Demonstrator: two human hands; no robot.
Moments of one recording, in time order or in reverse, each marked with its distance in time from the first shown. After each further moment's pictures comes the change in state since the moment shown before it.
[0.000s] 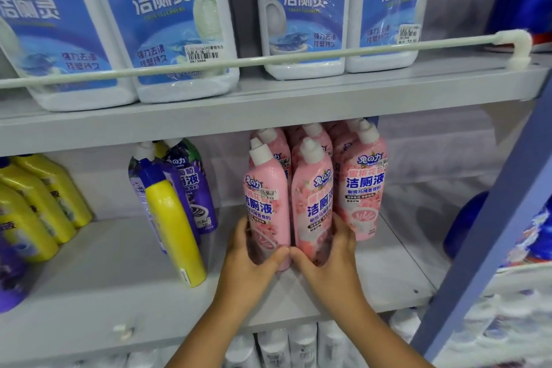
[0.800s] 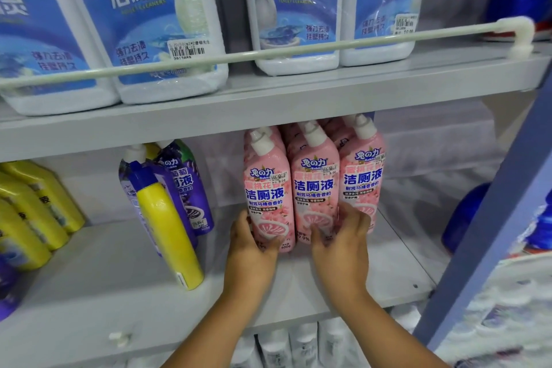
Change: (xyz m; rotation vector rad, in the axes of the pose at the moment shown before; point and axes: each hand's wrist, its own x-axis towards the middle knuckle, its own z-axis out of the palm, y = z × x) left_hand 0.021 -0.005 0.024 0.130 0.129 -0.031; right_hand 0.022 -0.006 0.000 -0.300 0.281 -0.029
